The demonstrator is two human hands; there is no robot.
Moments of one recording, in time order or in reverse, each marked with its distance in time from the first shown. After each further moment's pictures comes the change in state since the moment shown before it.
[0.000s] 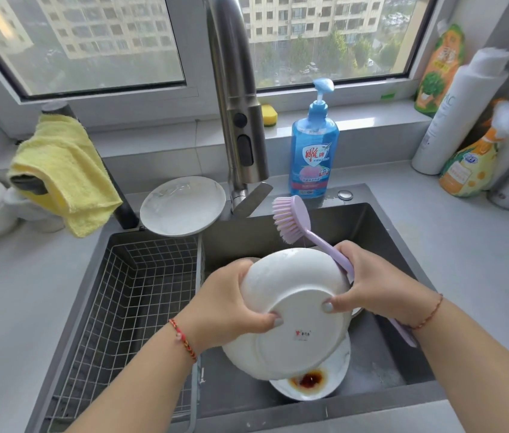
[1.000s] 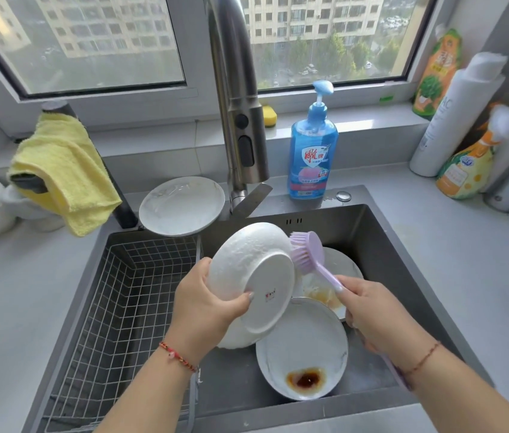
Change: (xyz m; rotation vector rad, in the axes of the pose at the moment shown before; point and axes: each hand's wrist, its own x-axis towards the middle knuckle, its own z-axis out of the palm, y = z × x) left_hand -0.013 -0.019 0.006 -0.037 0.464 -0.114; right_hand -0.036 -0.013 0.030 0.340 0.184 0.224
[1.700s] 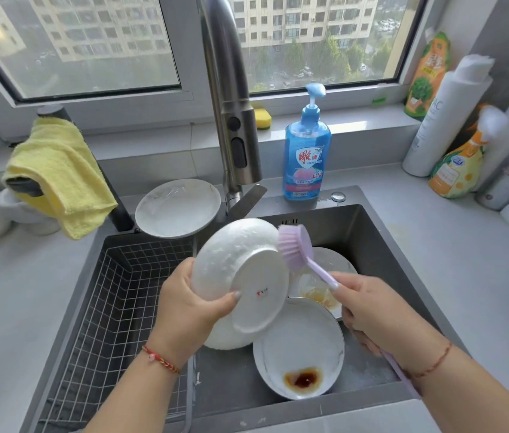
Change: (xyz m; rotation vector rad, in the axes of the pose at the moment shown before) left_hand -0.002 -0.004 -0.012 -0.183 -0.007 0.002; right_hand -0.018 -0.016 -0.007 0.067 -0.107 0.020
